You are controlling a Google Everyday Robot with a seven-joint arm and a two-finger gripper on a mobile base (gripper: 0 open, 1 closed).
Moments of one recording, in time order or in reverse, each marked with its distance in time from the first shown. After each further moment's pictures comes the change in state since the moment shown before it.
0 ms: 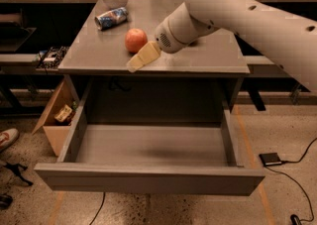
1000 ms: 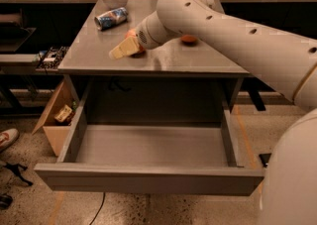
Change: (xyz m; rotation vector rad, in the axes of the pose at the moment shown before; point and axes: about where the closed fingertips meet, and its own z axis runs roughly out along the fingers) arm -0.052 -0.023 0.070 0.070 -0.114 0.093
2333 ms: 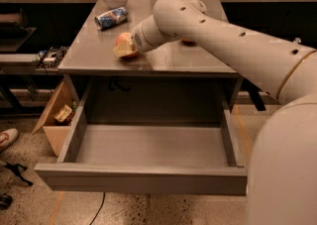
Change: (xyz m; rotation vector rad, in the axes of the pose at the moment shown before) arm -0.001 0.010 0.032 -0.066 -0.014 0.051
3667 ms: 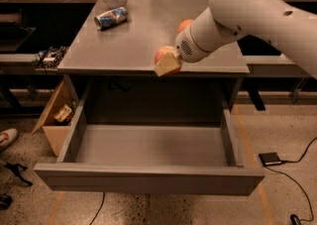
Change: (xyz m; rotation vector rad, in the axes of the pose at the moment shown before) arm 0.090 0.003 -0.153 0.022 0.209 -0.050
